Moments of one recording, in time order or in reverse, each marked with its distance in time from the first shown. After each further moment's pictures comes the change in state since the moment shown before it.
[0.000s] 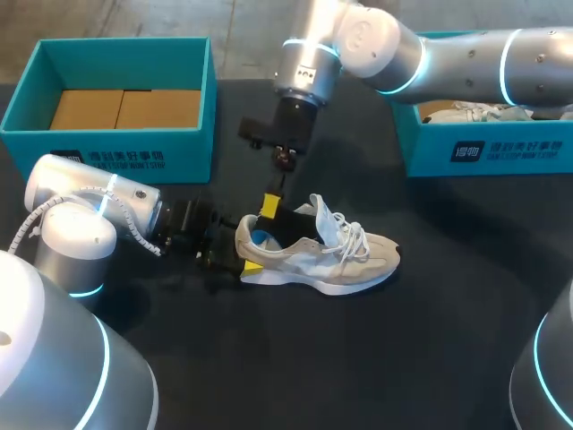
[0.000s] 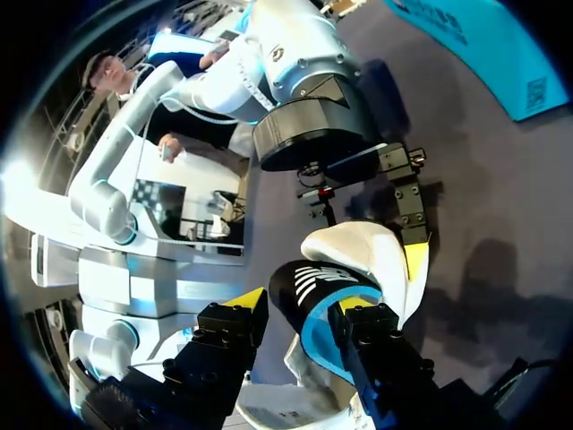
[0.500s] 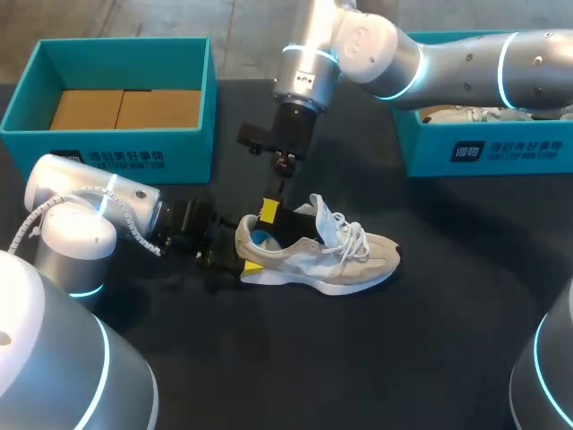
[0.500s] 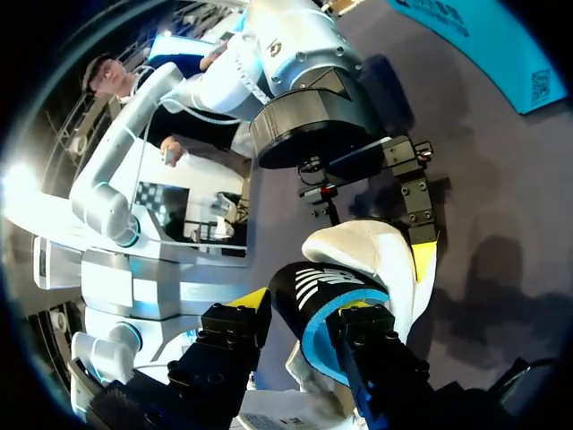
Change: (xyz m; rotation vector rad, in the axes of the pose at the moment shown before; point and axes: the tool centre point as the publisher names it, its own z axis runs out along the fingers) left arm 0.000 0.000 0.000 0.000 0.000 0.000; right arm 0.001 -0.002 0.008 -0.004 0.022 0.013
